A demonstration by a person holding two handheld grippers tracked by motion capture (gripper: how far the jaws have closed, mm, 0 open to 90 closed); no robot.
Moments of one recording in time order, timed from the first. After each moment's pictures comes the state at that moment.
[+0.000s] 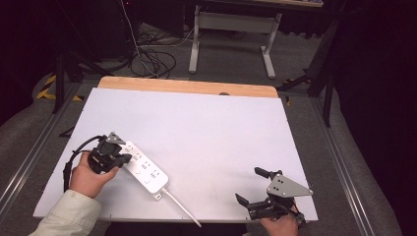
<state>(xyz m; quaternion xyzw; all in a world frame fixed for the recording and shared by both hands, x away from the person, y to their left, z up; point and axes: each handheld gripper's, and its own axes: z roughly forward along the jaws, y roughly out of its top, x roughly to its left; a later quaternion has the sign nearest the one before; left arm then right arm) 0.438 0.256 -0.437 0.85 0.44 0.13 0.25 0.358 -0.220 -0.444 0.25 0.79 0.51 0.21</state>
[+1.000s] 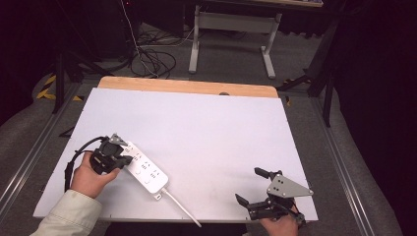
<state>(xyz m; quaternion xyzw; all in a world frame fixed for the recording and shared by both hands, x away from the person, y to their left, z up) 0.439 0.254 -0.441 0.86 0.44 0.11 0.24 0.357 -0.220 -0.444 0.25 0.79 0.51 0.21</state>
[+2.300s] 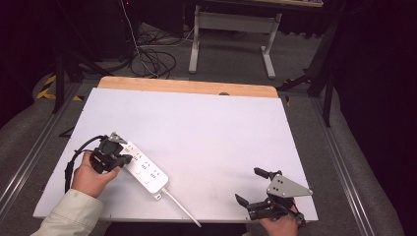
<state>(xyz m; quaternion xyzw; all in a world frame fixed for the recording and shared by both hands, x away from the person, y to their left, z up) 0.439 0.256 -0.437 0.84 0.46 0.12 0.25 0.358 -0.220 -0.444 0.25 0.79 0.51 0.21</state>
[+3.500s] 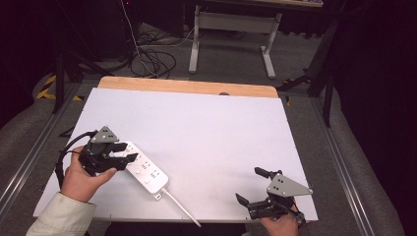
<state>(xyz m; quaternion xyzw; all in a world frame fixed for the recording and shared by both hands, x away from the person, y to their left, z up) 0.405 0.249 -0.381 0.83 0.40 0.17 0.34 0.359 -0.221 -0.445 0.25 0.79 0.51 0.21</state>
